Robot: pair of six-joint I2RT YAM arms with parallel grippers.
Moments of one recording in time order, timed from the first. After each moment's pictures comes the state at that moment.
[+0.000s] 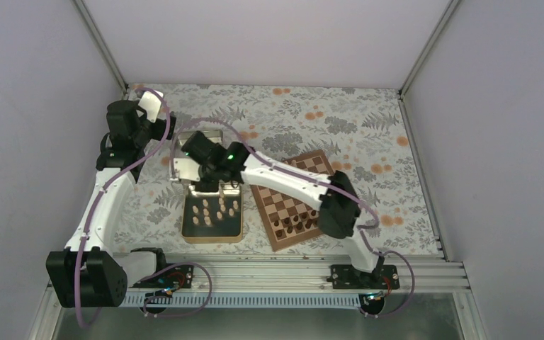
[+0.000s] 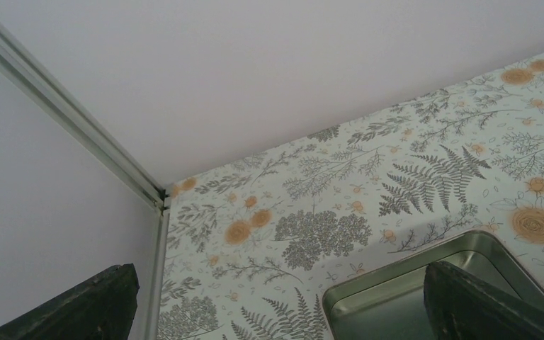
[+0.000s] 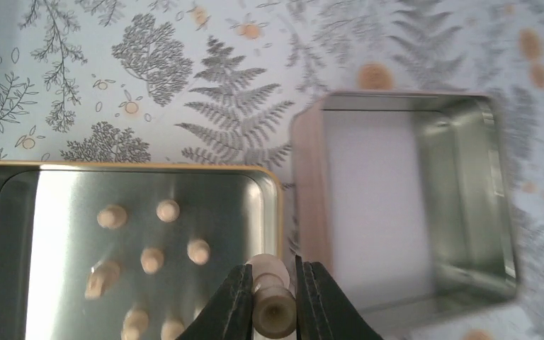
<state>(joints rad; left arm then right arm) 0.02 1.14 0.99 -0.20 0.04 0.33 1.13 2.18 2.04 -0.81 0.00 -0.55</state>
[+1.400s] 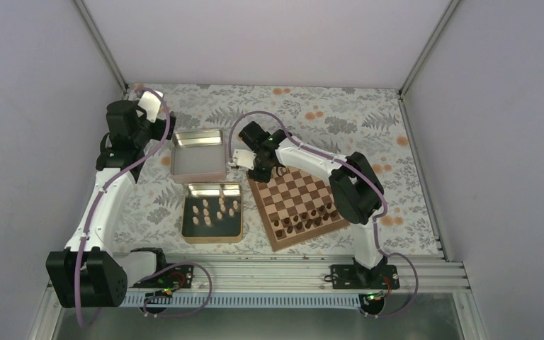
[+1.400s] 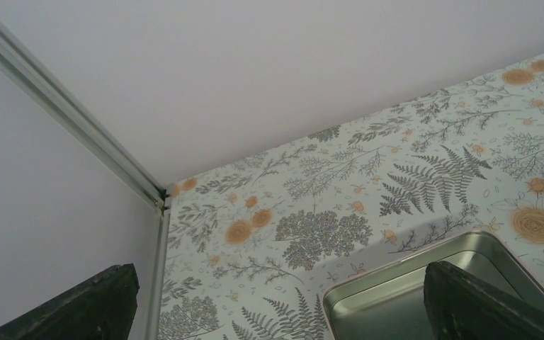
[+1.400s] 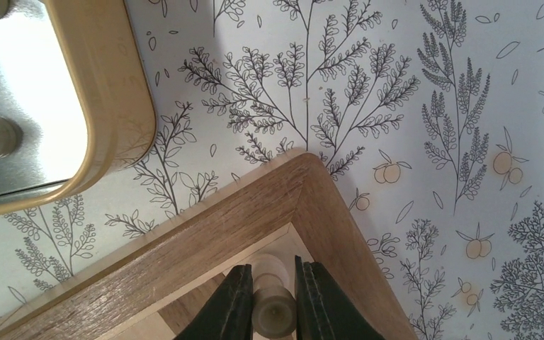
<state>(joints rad) 0.03 1.14 0.99 -0.20 0.04 0.33 0.80 2.03 1.59 -0.80 -0.04 -0.61</state>
